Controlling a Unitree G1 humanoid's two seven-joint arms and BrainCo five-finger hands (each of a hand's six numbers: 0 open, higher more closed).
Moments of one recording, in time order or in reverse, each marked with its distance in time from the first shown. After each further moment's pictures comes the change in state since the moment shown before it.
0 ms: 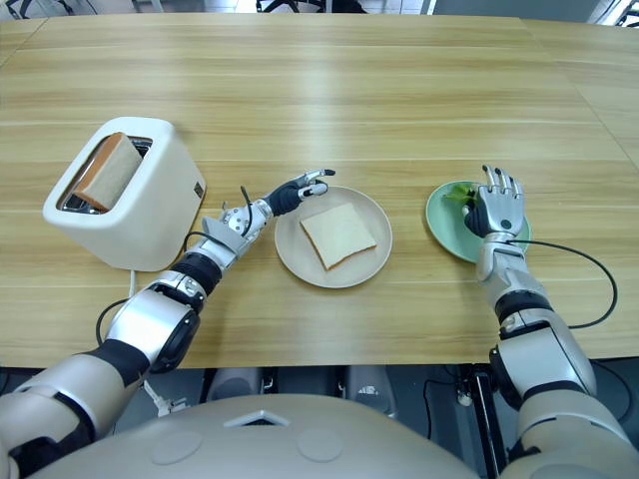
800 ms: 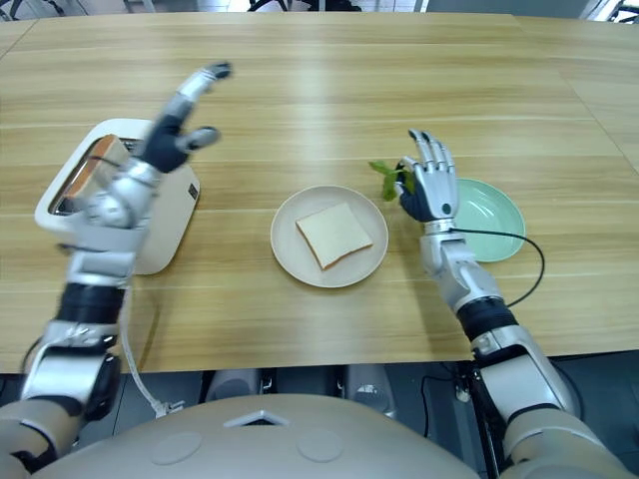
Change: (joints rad) left arm 0.410 0.420 0.378 -1.195 -0.240 0.241 -0.090; right arm 0.135 0.143 0.023 -0.532 -0.069 -0.034 0.023
